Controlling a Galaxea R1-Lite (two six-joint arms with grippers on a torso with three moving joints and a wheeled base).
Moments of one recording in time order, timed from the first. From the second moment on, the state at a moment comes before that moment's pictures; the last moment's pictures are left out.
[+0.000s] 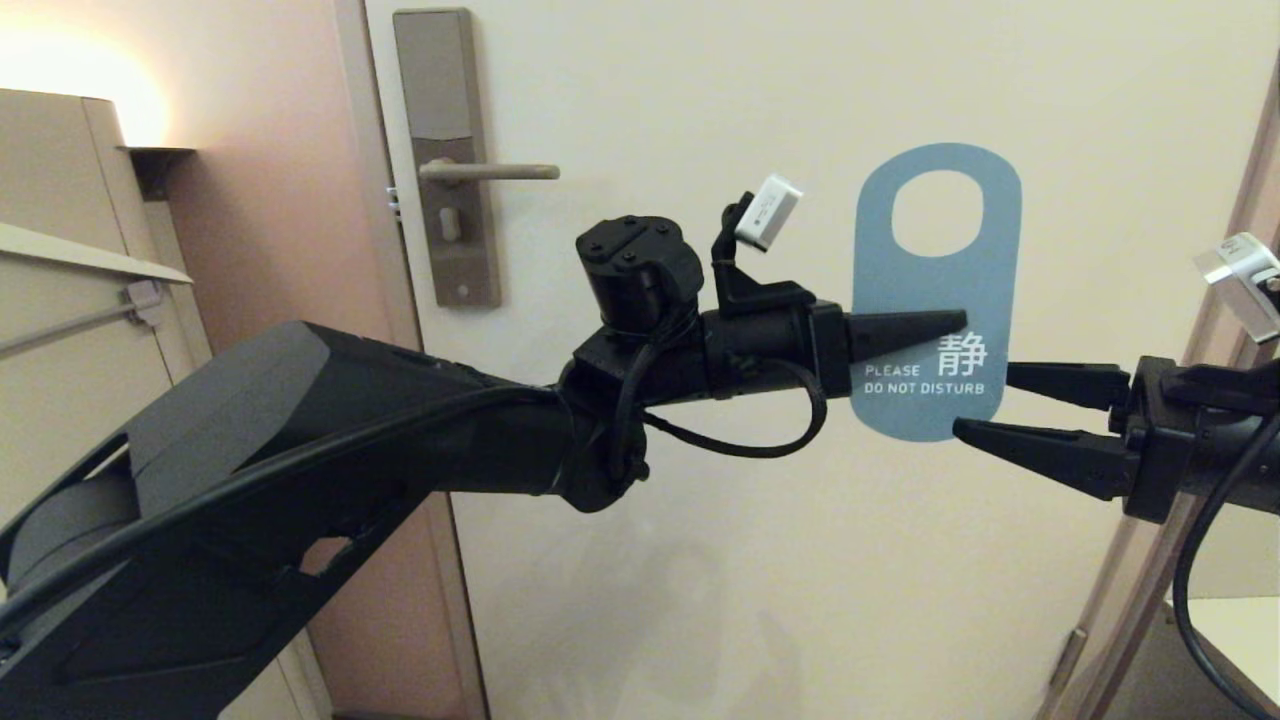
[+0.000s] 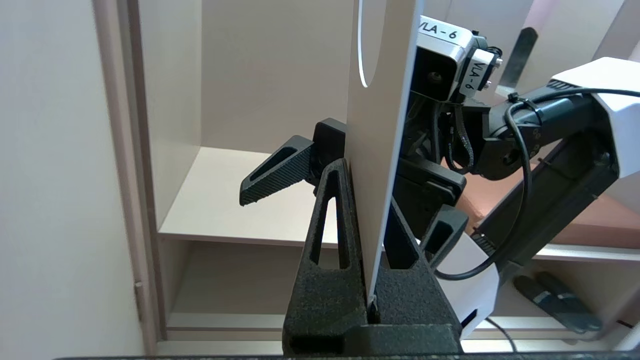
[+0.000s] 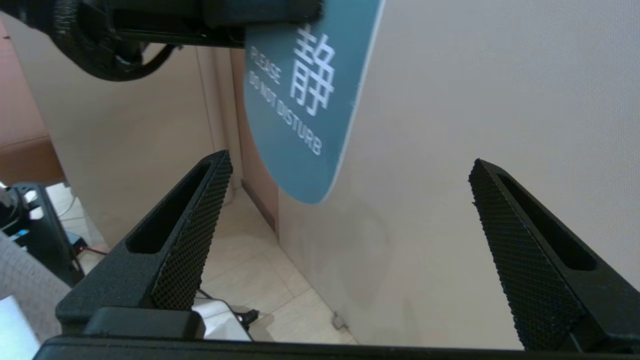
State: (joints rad) left arm -0.79 2.28 -1.62 -1.00 -0.88 -0.65; right arm 0.09 1.34 -0.67 -0.42 0.74 -0.07
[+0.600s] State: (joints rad) left arm -0.85 2.28 -1.62 -1.04 -0.88 -0.68; right arm 0.09 1.26 -0.62 -0.42 0.77 -0.07
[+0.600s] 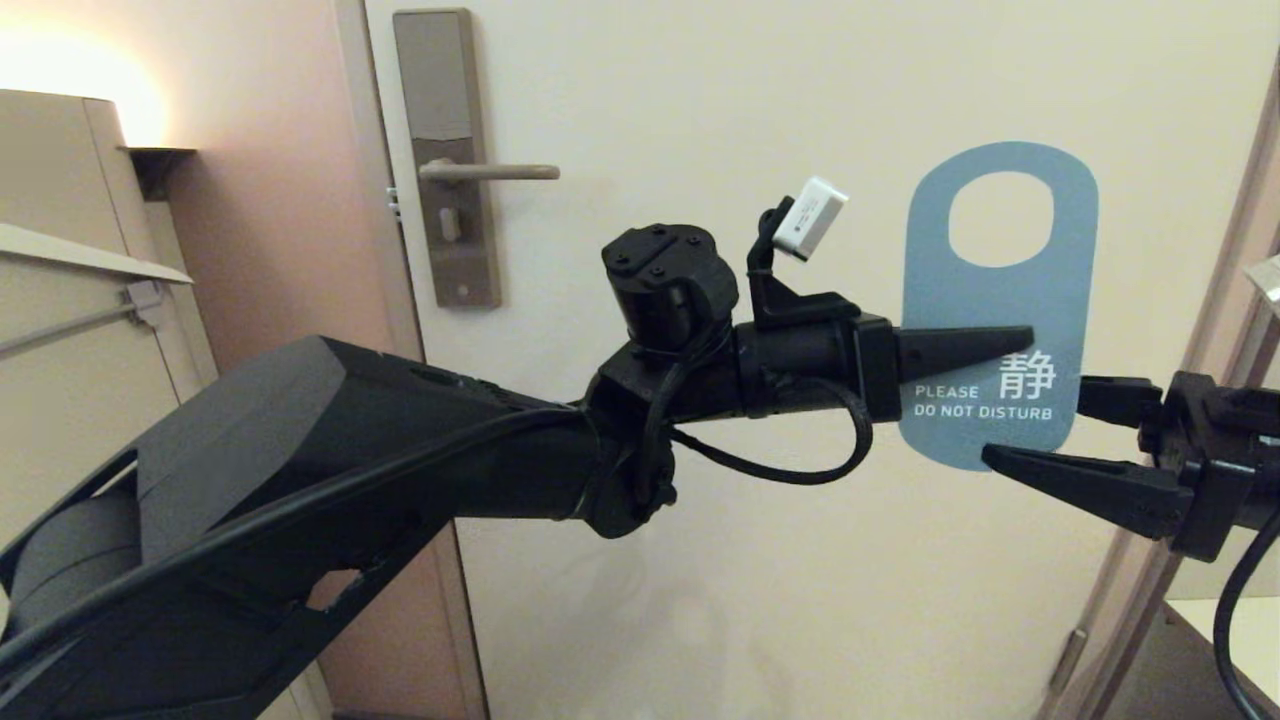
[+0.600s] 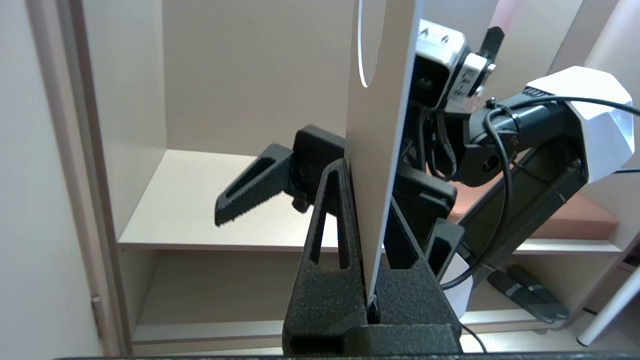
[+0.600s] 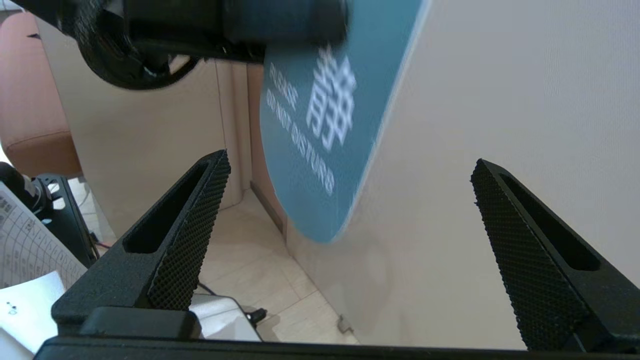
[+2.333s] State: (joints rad) left arm -0.87 2.30 -1.61 -1.04 -0.88 -0.68; right arm 0.12 1.24 -0.59 -0.42 0.77 -0.07
